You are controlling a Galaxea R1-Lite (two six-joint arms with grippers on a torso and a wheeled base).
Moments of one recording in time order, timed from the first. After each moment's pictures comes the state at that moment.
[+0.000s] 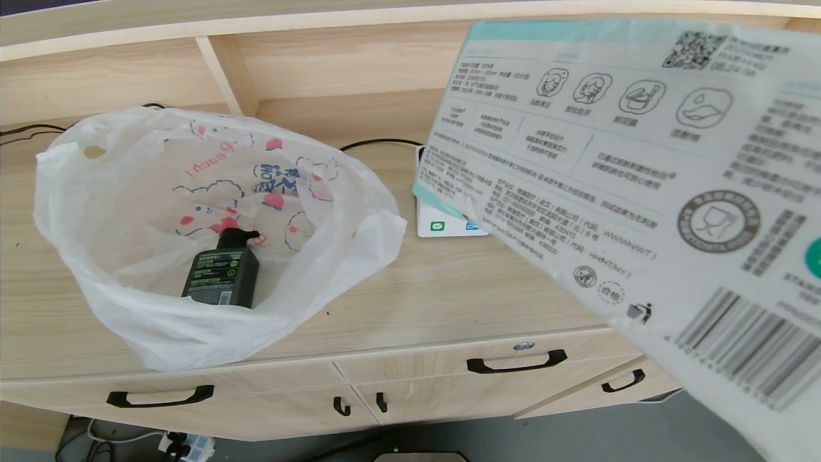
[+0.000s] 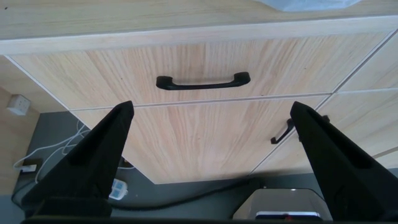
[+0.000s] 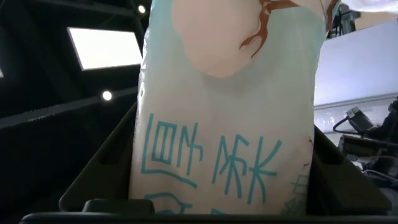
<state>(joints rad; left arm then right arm) 0.00 0.00 0.00 -0.03 0.00 0.07 0.77 1.33 -0.47 -1.40 0.45 1.90</state>
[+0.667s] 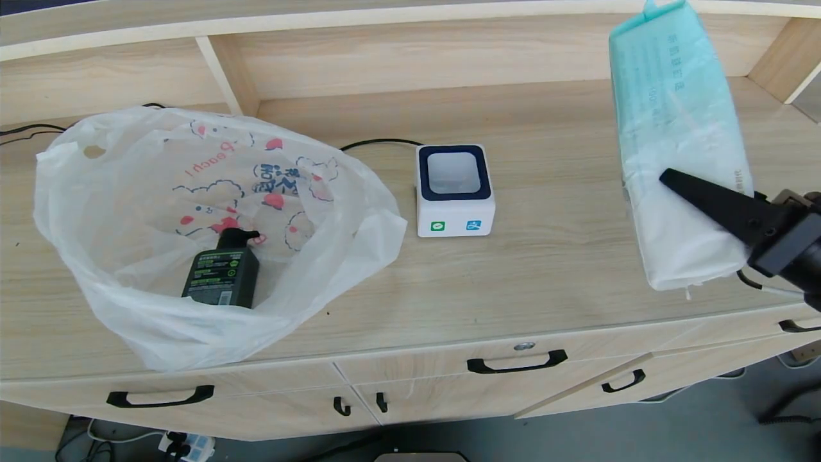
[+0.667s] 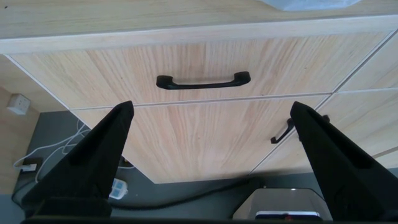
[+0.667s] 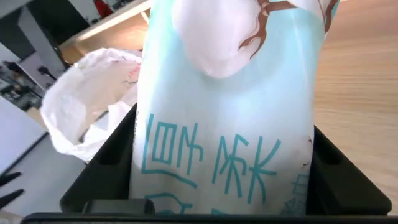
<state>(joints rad) 0.00 0.00 0.00 -0.03 0.00 0.07 0.16 1.37 -0.48 -1.23 0.54 0.32</state>
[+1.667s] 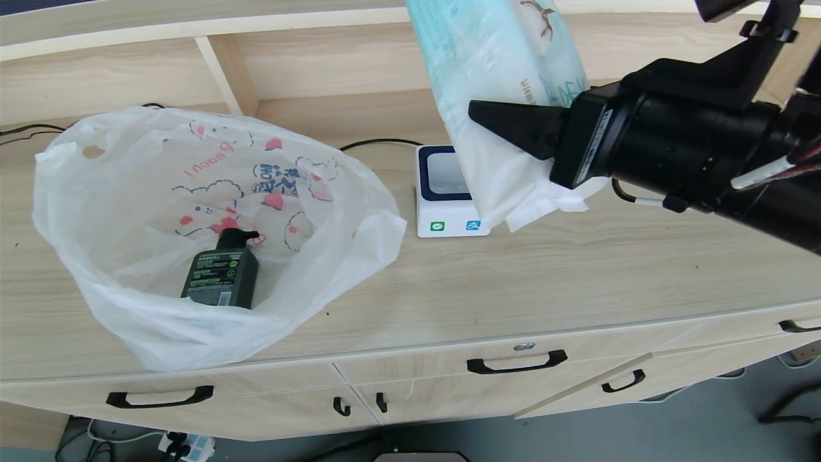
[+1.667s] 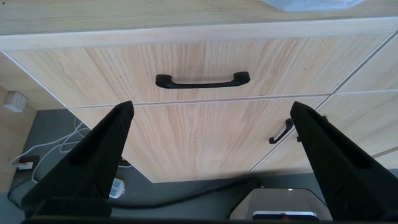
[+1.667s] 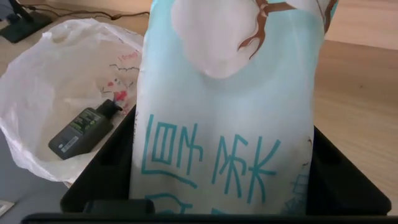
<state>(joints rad) 0.00 0.00 0.00 -0.02 0.00 0.06 0.76 1.52 -1.16 -0.51 -0.02 -0.09</state>
